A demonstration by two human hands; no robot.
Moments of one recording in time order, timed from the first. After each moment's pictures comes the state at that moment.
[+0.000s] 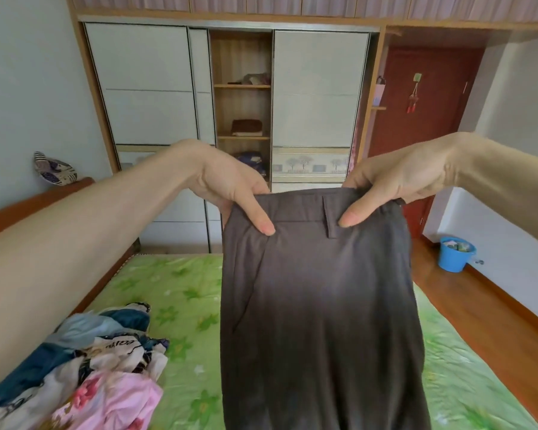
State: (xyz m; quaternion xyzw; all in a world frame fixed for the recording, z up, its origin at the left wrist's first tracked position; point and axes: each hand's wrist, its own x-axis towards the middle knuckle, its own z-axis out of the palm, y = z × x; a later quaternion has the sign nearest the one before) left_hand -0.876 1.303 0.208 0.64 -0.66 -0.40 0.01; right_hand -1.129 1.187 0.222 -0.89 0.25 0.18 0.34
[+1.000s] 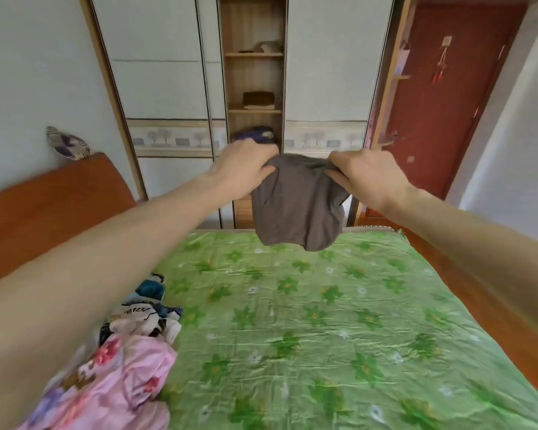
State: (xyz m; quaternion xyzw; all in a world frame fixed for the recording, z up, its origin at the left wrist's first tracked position) left_hand -0.849 1.248 0.120 0.69 -0.67 0.22 0.16; right_hand -1.087 1.134 0.111 -0.90 0.23 -0.28 -0.22
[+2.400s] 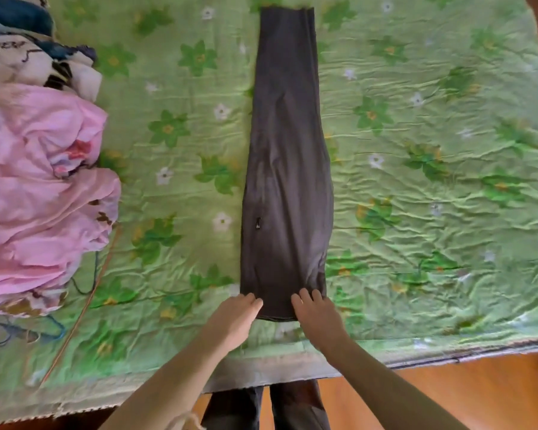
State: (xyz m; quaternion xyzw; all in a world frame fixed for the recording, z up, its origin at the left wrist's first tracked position) left_hand -1.044 1.547 -0.614 0.64 -0.67 -0.34 -0.14; right_hand -1.246 1.462 -0.621 -0.90 0.31 0.27 0.11
